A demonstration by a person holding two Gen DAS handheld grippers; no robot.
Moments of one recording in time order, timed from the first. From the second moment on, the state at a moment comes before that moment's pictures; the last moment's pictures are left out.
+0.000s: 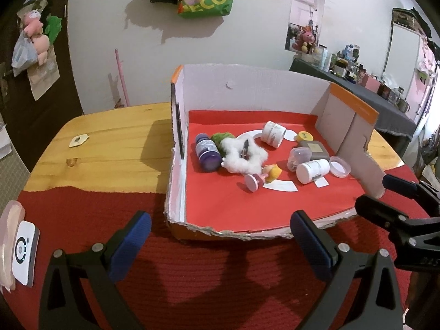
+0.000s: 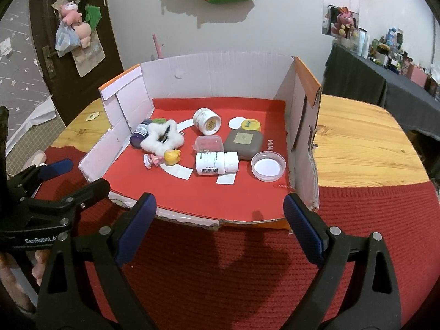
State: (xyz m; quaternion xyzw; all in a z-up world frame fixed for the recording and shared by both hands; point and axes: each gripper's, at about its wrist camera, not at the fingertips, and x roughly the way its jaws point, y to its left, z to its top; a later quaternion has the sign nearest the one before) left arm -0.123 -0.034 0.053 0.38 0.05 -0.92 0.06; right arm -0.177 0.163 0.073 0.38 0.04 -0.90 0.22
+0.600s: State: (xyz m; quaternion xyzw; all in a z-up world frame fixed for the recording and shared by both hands) left arm -0.121 -0.032 0.057 0.36 0.05 -0.93 0.07; right arm -0.176 0.165 0.074 0.38 0.04 -0.90 0.22
